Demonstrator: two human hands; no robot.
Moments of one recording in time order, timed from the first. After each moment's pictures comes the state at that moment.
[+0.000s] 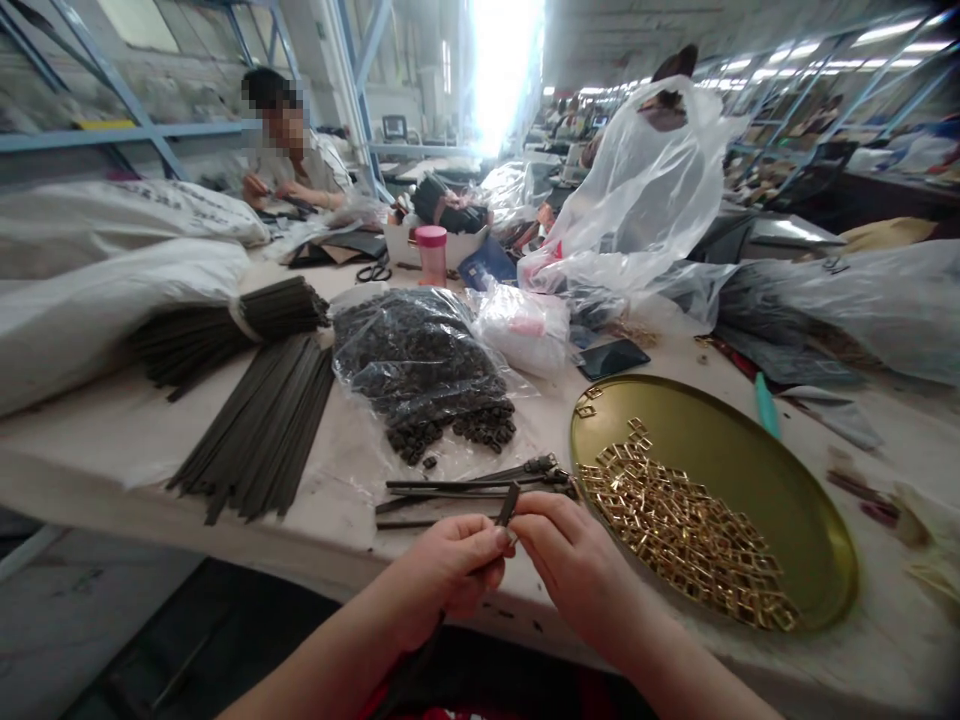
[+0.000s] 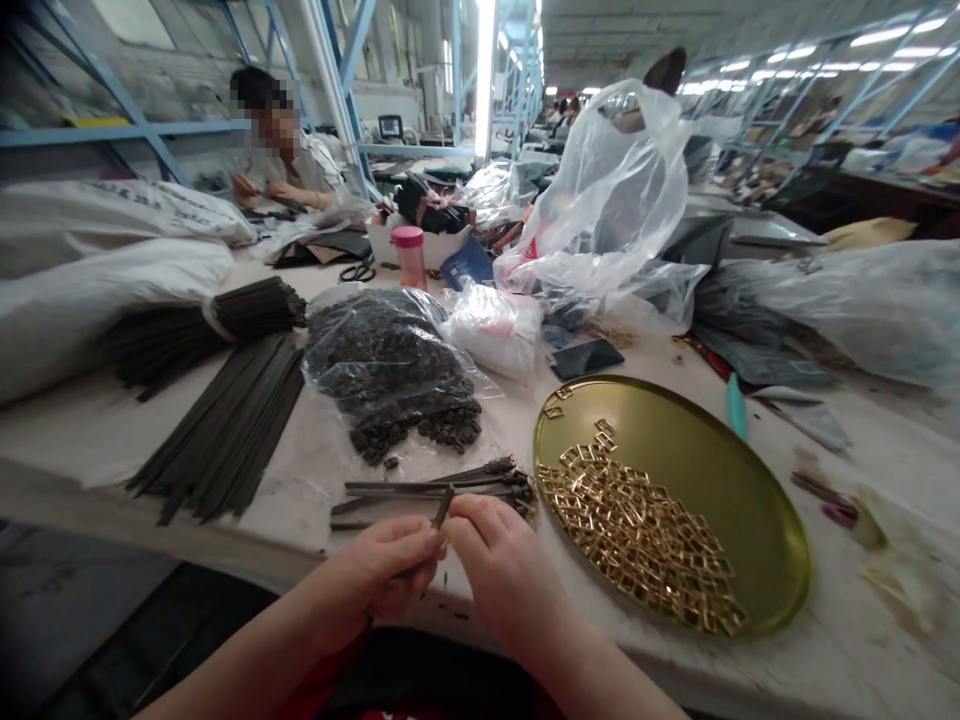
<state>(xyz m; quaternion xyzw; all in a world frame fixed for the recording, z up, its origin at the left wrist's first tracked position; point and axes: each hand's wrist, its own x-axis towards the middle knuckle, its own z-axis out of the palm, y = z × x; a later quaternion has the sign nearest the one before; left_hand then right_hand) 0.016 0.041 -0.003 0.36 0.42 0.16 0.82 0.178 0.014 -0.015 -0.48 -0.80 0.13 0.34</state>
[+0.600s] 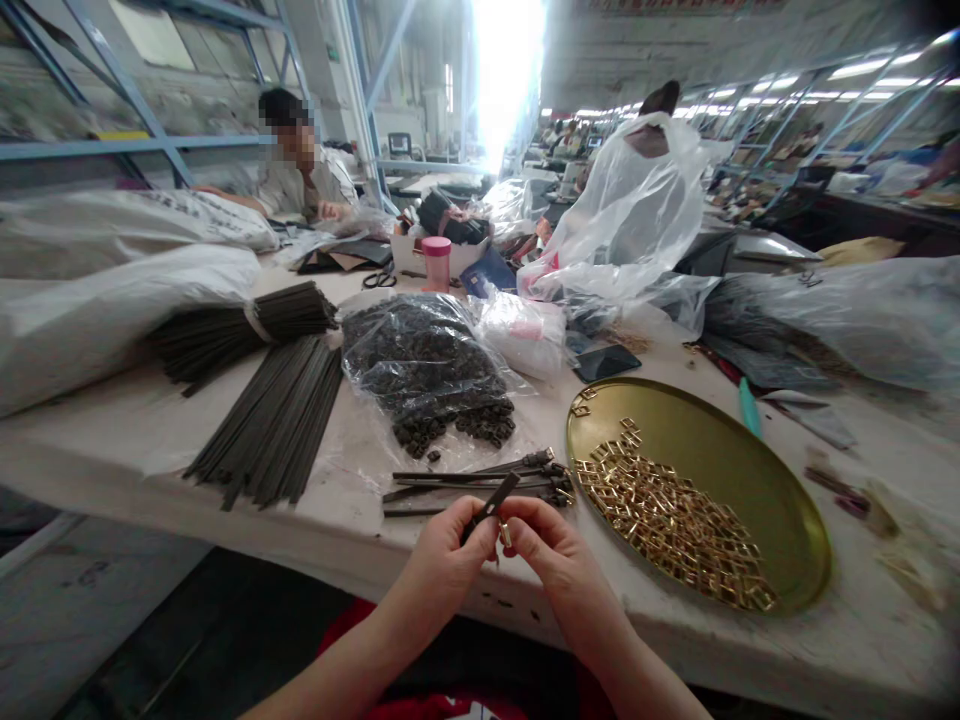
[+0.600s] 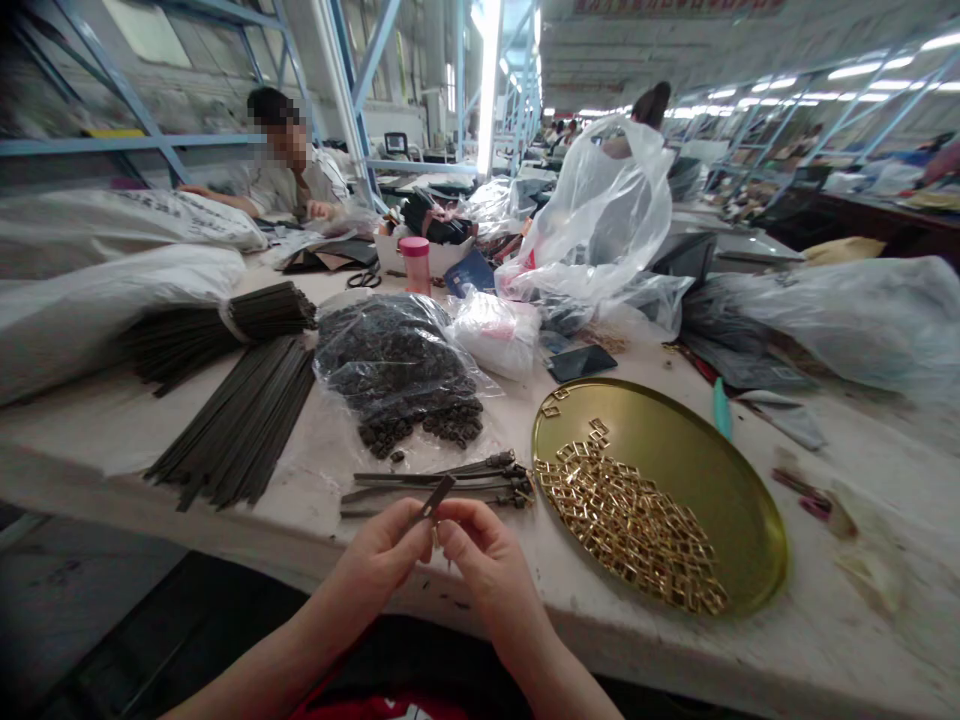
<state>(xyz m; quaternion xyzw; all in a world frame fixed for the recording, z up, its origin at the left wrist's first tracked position) 0.017 0.018 0.002 0.58 0.47 0.31 0.59 0.146 -0.010 -0.019 -0.49 -0.37 0.60 0.51</state>
